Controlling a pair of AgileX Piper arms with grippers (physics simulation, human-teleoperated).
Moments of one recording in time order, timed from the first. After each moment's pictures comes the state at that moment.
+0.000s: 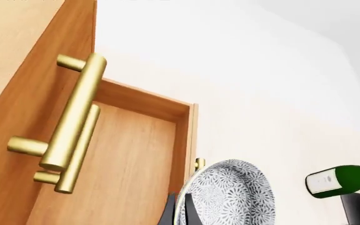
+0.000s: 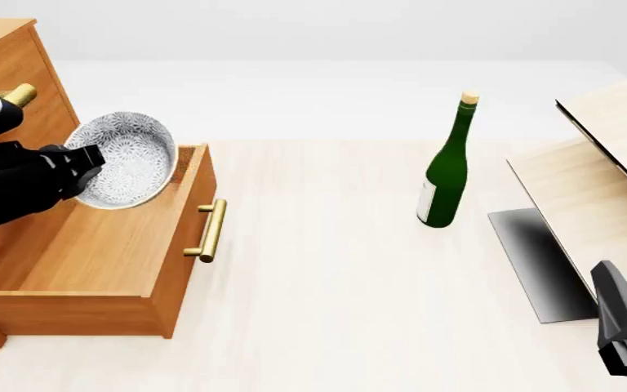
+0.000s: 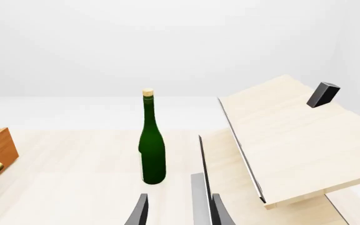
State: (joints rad) left arm -0.10 1.03 -0.66 0.19 -0.43; right arm 0.00 0.00 -0.01 0.01 0.00
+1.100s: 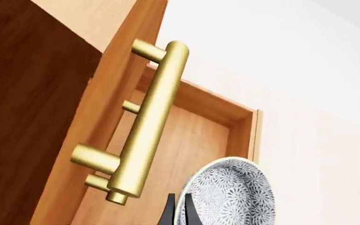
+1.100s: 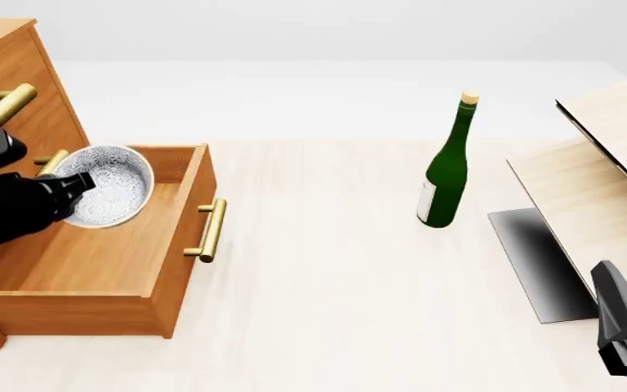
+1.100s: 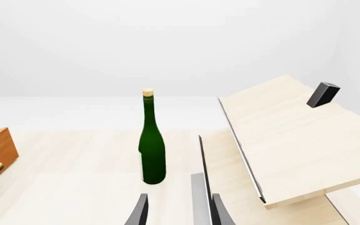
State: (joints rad) left arm 0.07 1.23 -0.59 0.01 -0.39; right arm 0.00 0.00 -0.01 0.01 0.00
